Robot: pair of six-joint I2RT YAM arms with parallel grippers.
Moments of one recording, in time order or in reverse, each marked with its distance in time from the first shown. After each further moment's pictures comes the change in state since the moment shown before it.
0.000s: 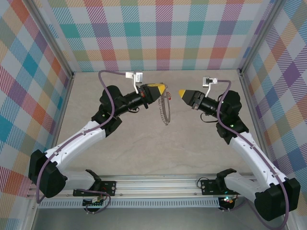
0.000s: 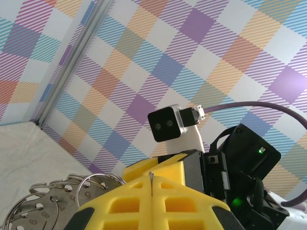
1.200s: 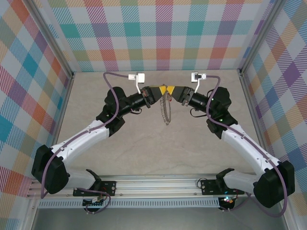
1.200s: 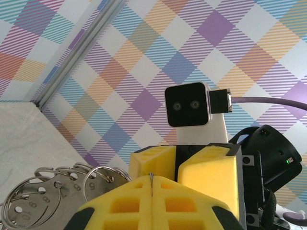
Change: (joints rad) left arm 0.008 0.054 -0.039 0.064 -0.020 -0.114; right arm 0.120 0.138 0.054 0.177 0.018 0.028
